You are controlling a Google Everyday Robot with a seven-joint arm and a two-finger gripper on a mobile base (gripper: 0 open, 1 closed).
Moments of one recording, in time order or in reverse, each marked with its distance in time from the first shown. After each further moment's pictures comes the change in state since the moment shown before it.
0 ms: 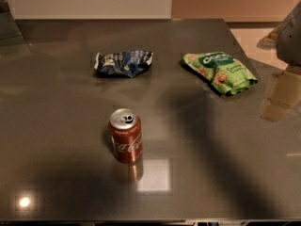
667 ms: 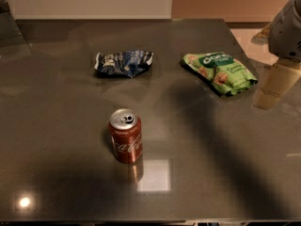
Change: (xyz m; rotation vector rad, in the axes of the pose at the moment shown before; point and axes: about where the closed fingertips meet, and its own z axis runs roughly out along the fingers) arm 0.002 -0.033 0.019 0.011 -0.012 -0.015
